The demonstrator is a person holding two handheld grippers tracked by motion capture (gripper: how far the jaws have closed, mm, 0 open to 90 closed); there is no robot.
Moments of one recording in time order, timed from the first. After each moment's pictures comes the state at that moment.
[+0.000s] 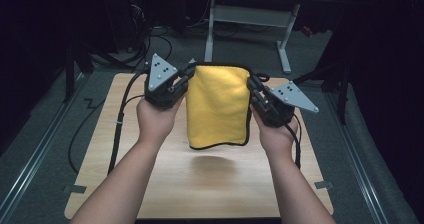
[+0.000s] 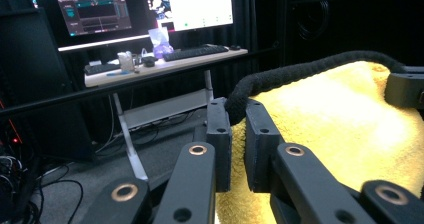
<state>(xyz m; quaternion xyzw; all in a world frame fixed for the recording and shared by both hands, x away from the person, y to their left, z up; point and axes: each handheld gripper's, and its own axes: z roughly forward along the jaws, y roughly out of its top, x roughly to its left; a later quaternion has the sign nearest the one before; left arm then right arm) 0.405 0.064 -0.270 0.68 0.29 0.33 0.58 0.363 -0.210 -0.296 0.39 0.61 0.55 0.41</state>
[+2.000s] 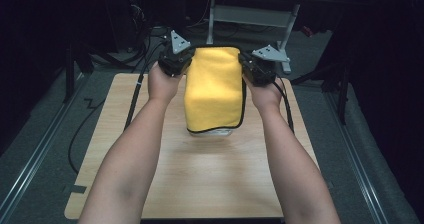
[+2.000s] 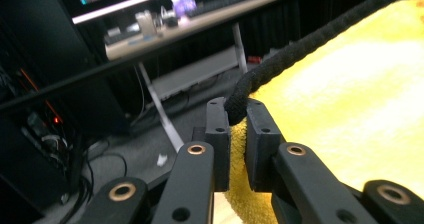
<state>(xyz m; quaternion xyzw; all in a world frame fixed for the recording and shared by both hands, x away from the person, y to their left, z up) 0.547 0.051 -0.326 0.76 0.31 0.34 0.46 0.505 -0.213 -0.323 0.40 0.68 0.48 0.39</state>
